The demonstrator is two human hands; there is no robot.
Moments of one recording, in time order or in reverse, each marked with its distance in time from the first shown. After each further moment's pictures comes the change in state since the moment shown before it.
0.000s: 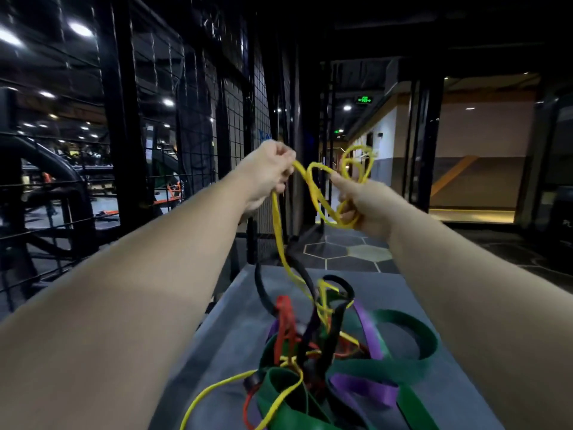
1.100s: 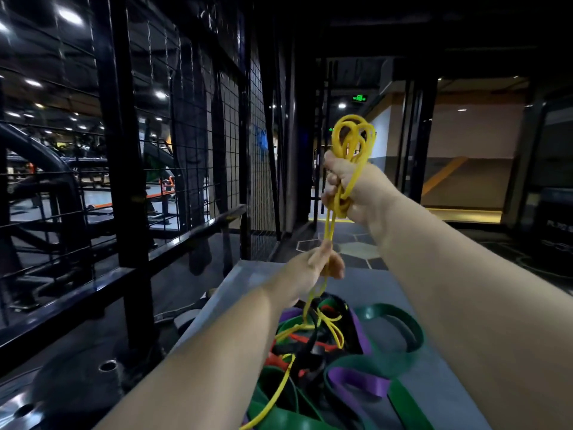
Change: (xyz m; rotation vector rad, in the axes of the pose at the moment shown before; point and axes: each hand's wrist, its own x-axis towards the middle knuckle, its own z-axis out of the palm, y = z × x) left_hand -0.068 -0.113 0.099 -0.102 -0.280 -0.120; right_hand -0.005 -0.015 0.025 0.259 0.002 -0.088
